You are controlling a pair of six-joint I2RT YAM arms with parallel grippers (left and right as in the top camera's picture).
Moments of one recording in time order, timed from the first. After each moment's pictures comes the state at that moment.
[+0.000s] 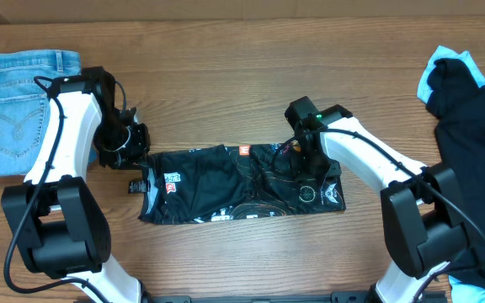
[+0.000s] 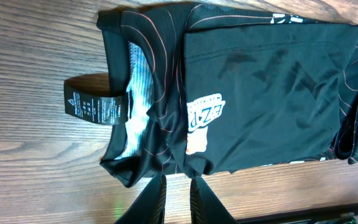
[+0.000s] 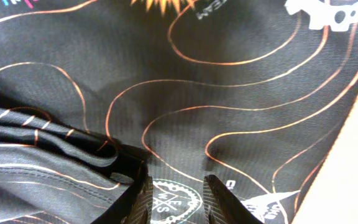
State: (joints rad) left arm 0.12 1.87 1.48 -1.36 0.25 -0.10; right arm 0.43 1.88 1.25 -1.03 0.00 0.33
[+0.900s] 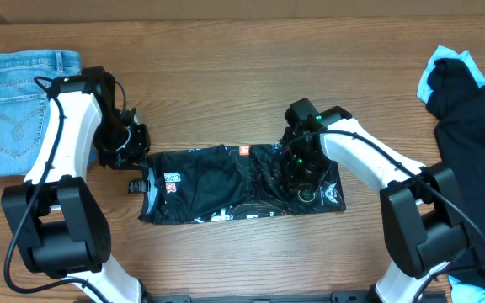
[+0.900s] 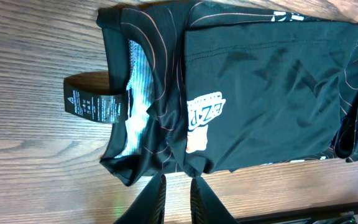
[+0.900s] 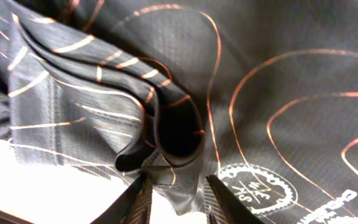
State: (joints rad) left arm 0.12 1.87 1.48 -1.37 0.25 -0.10; right arm 0.43 1.88 1.24 -1.02 -0.28 0.21
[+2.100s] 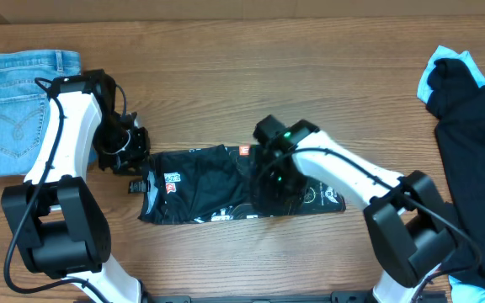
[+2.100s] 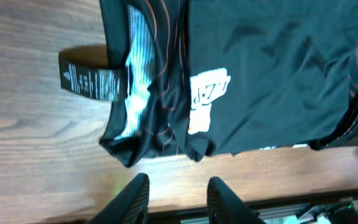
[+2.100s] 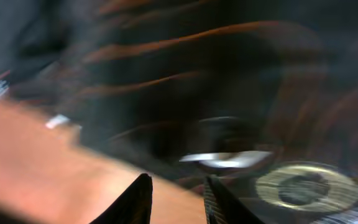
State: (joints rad) left arm 0.12 1.87 1.48 -1.43 0.25 -0.09; right arm 0.60 1.88 1.27 -1.07 -0.14 0.12
